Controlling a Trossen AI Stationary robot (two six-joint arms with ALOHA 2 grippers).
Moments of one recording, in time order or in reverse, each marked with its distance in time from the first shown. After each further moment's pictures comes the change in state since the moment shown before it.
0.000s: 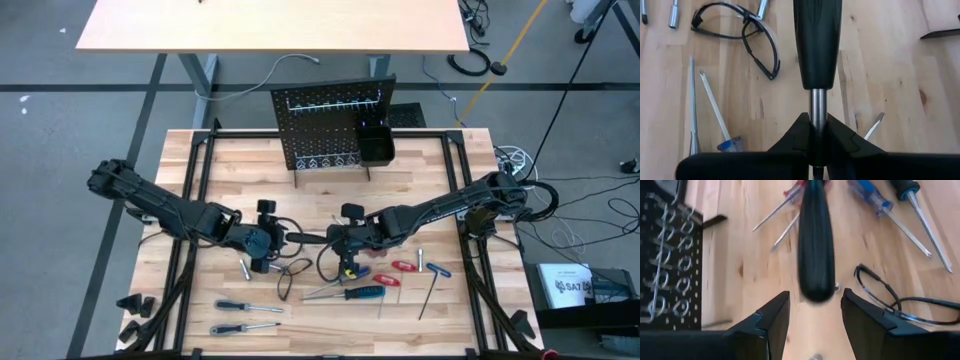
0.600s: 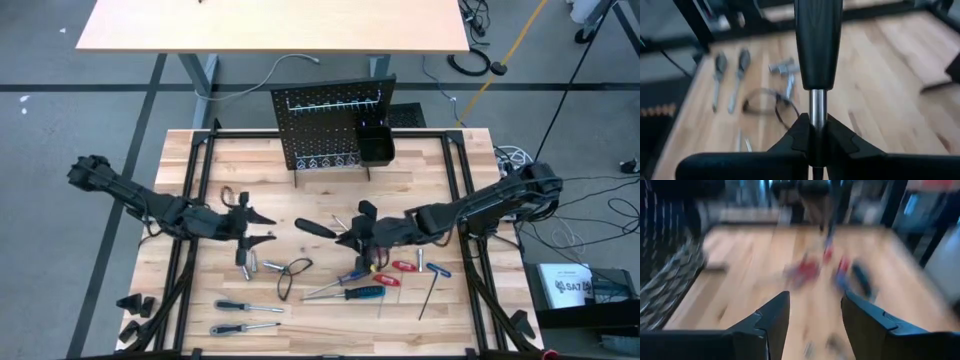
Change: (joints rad) left arm -0.015 -0.465 -0.521 0.718 0.016 -0.105; right arm 0.036 -0.322 -0.463 0.677 0.045 0.064
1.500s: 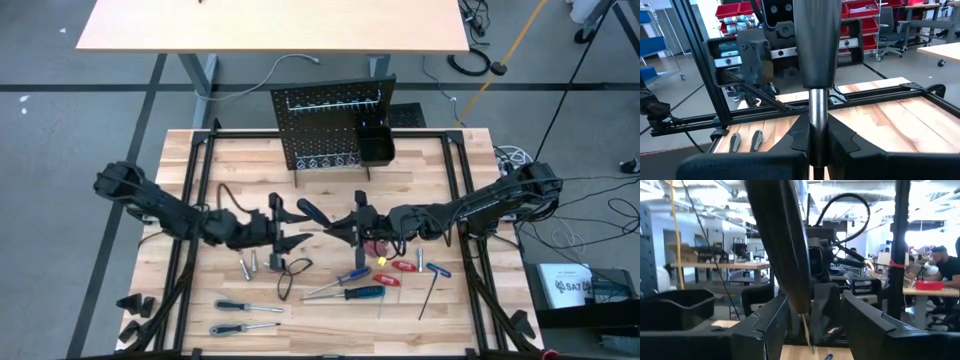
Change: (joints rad) left arm 0.056 0.575 0.120 1.041 0.008 0.227; right arm -0.029 0.014 -0.074 0.520 0.006 -0.142
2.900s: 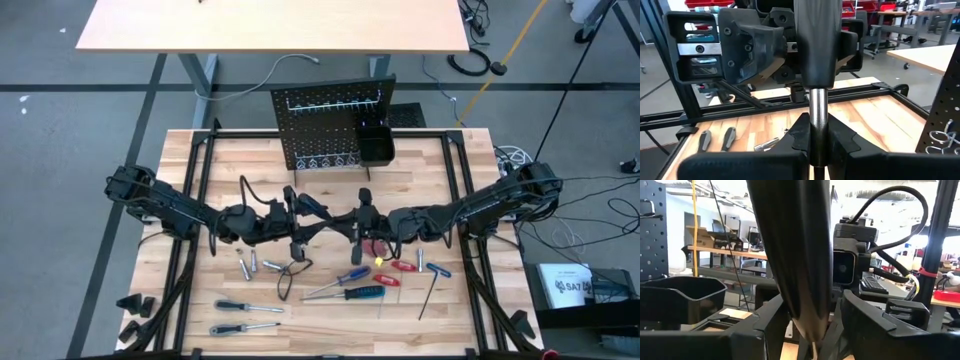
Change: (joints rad) left arm 0.066 0.098 0.129 -0.066 -0.020 -0.080; right arm 0.016 0.001 0.000 -0.035 0.150 -0.044
